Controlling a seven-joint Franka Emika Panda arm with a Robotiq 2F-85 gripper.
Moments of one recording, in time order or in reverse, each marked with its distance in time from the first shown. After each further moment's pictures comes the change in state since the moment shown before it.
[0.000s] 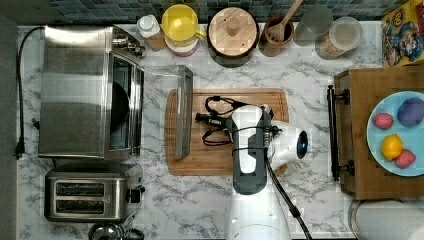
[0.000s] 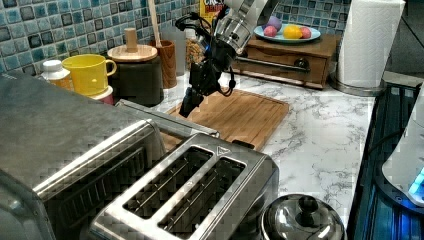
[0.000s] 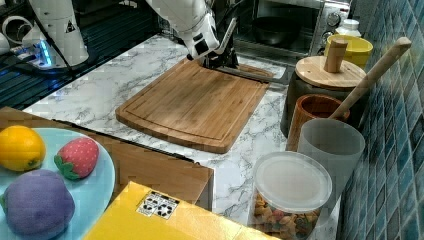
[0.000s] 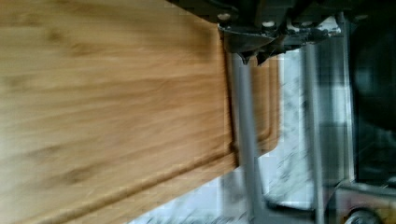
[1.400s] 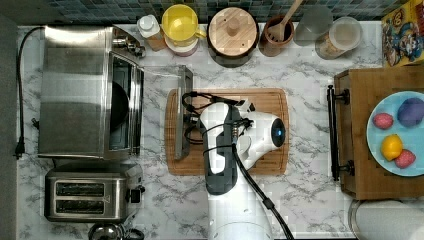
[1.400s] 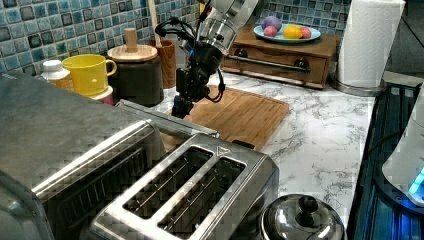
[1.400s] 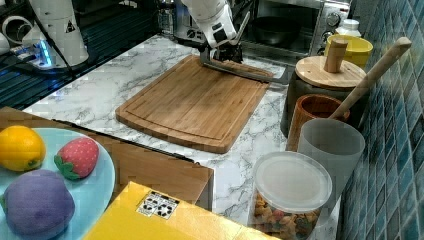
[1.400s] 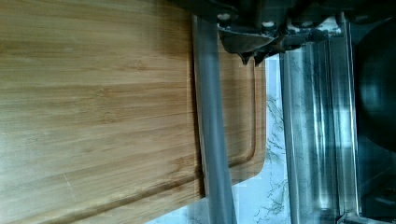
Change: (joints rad) arm 0.024 0.010 0.088 0.033 -0.095 0.025 0.150
